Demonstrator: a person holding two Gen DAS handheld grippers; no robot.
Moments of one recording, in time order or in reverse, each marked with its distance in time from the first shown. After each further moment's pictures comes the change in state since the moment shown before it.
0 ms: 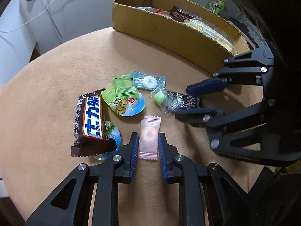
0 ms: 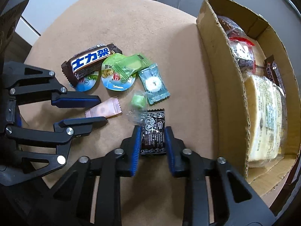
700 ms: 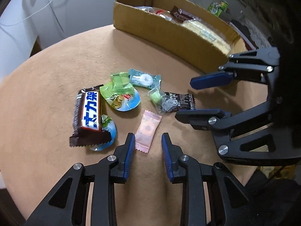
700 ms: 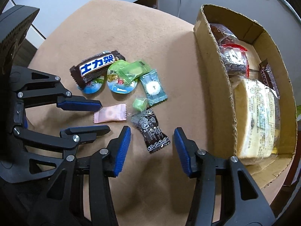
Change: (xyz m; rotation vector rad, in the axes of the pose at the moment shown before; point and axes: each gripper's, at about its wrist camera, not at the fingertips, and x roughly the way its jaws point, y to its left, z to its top) left arm -0.002 0.003 -0.001 -0.031 0.030 -0.016; right arm -0.020 -0.008 -0.002 -0.012 -0.032 0.001
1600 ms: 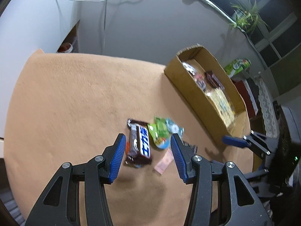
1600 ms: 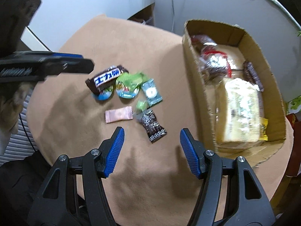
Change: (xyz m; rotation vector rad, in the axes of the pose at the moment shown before) left arm -0.068 0.073 0.021 -0.383 -0.148 -0.063; right arm -0.053 -0.018 -0.021 0.063 -0.074 0.033
